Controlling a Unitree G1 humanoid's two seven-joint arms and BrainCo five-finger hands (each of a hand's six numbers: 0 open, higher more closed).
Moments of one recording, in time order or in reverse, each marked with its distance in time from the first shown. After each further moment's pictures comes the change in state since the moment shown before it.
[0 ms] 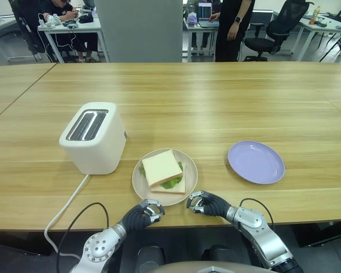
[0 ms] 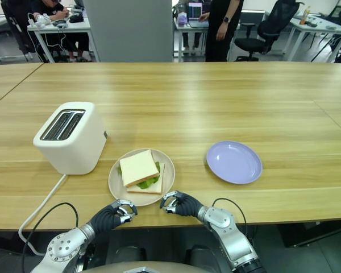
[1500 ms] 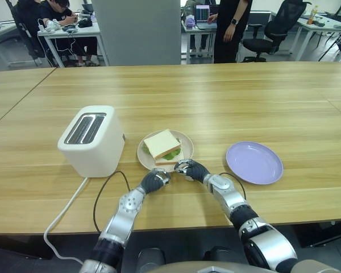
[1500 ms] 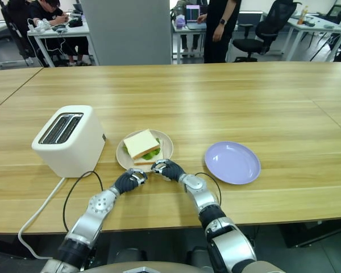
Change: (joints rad) left arm -0.335 -0.226 -0.071 0.381 0.138 -0.060 0.198; right arm -0.411 0.267 -0.166 0.682 0.011 -0.240 -0.188
